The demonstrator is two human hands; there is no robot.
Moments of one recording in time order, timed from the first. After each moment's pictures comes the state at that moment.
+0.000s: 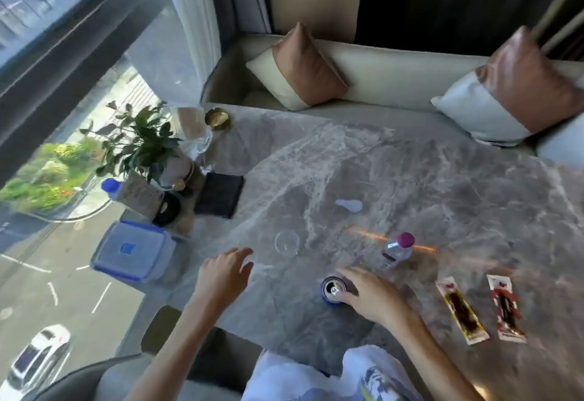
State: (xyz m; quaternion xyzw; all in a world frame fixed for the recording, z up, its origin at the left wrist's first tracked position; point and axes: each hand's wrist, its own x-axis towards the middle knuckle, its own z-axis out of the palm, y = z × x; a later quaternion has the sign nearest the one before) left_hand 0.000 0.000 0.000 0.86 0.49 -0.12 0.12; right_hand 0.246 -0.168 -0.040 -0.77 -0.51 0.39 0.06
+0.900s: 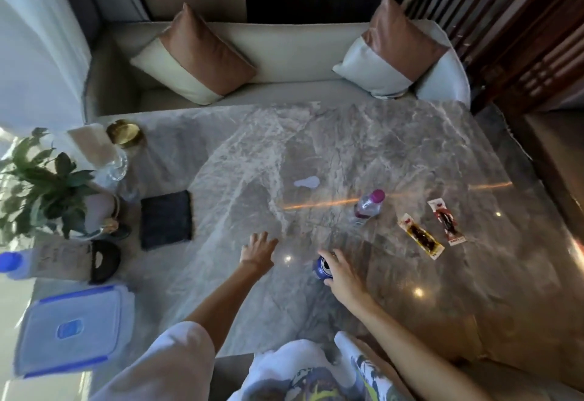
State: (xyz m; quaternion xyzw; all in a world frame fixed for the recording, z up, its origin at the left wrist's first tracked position) left_hand 0.068 0.062 -0.139 0.91 0.21 -0.31 0.17; right_hand 0.149 -0.148 -0.122 -0.89 -0.26 0.35 0.12
